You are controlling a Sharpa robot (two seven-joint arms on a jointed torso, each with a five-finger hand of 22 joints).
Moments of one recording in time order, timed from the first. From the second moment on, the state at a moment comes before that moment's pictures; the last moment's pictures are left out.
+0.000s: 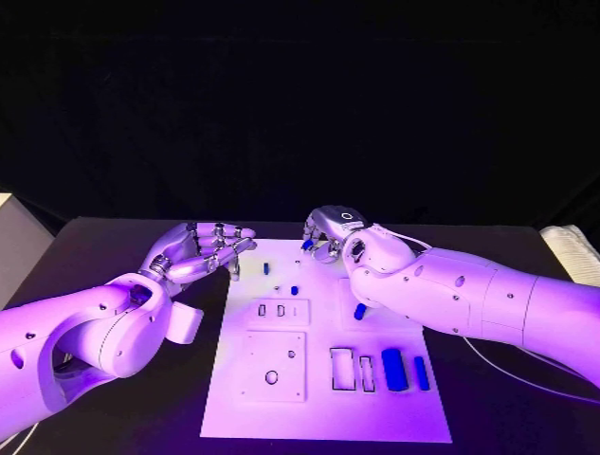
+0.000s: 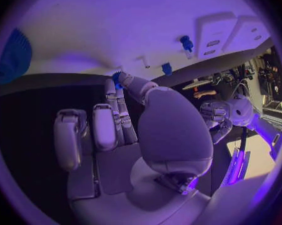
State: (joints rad) left arm 1.20 -1.01 0.00 1.73 -0.19 -0.37 0.39; left_hand 1.49 -0.21 0.38 0.28 0.18 0.92 0.18 0.24 0.22 1.17 0.11 0.09 0.12 1.06 0.05 0.93 0.72 0.17 0.99 0.14 1.00 0.64; right arm 1.32 -0.38 -0.14 1.08 -1.57 -0.48 -0.27; right_hand 1.29 -0.18 0.63 -0.04 0.05 1.10 0.12 0.21 0.33 1.26 0.06 0.07 0.12 1.47 -0.01 1.32 1.14 0.05 1.47 0.09 1.48 1.31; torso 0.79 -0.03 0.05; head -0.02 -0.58
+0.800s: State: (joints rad) left arm 1.21 -1.01 0.00 1.73 -0.19 -0.37 0.39; left_hand 1.49 -0.21 0.38 0.28 0.18 0.92 0.18 0.24 0.22 1.17 0.11 0.09 0.12 1.06 0.05 0.93 0.72 0.17 0.99 0.14 1.00 0.64; right arm 1.32 -0.37 -0.14 1.07 -1.56 -0.48 -0.25; right_hand 1.28 -0.19 0.63 -0.04 0.05 1.09 0.13 0.21 0.33 1.25 0.06 0.07 0.12 1.47 -0.01 1.32 1.13 0.05 1.47 0.09 1.48 1.31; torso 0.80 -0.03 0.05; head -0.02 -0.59
